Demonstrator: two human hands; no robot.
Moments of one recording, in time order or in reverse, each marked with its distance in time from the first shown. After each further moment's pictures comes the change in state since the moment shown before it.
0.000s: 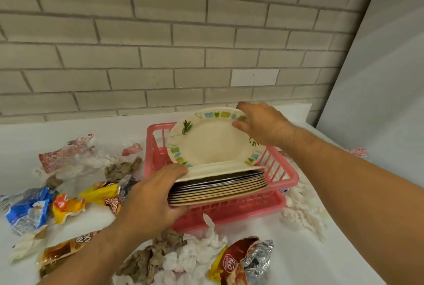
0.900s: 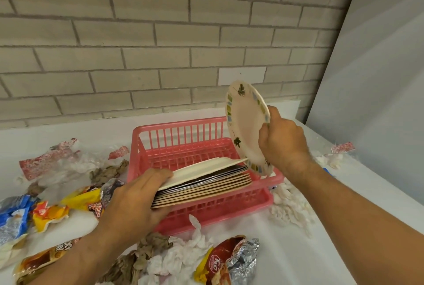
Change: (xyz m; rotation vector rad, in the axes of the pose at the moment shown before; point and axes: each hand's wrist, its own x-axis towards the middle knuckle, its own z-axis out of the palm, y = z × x) left_hand 0.002 0.004 0.003 0.130 -0.013 0.064; right_hand -0.057 0.037 0.012 0.078 0.323 0.291
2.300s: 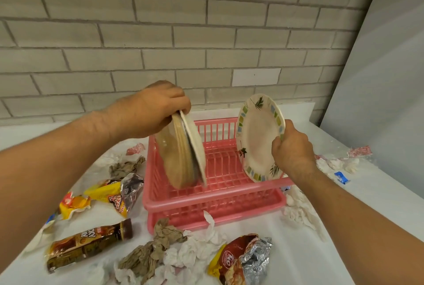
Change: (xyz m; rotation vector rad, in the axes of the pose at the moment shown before) left_hand 0.138 -0.037 -0.084 0.384 -0.177 0.511; right_hand -0.001 0.006 0.029 0.065 -0.074 0.237
